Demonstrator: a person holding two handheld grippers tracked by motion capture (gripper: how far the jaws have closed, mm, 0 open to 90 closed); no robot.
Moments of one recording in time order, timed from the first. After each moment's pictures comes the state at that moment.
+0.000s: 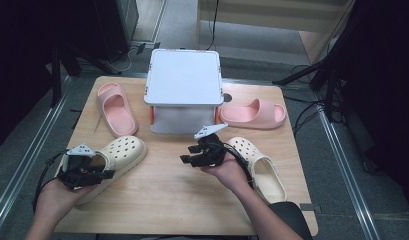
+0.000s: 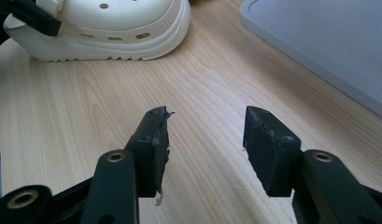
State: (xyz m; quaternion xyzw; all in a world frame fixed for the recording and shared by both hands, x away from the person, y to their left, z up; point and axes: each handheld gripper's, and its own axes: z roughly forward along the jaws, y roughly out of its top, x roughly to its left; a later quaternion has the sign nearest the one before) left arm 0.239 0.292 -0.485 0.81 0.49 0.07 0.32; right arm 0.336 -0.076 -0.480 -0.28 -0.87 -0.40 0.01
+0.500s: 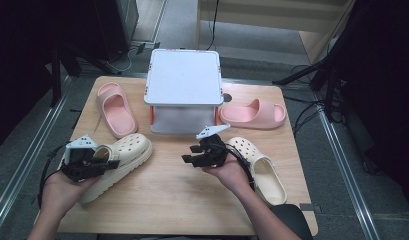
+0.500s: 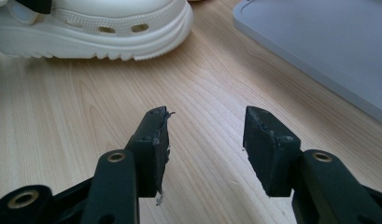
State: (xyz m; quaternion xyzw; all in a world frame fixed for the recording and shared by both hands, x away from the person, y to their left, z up) left arm 0.248 0.274 -0.460 0.81 0.45 0.08 0.37; right arm 0.331 -0.083 -0.477 -0.29 -0.87 -0.41 -0.01
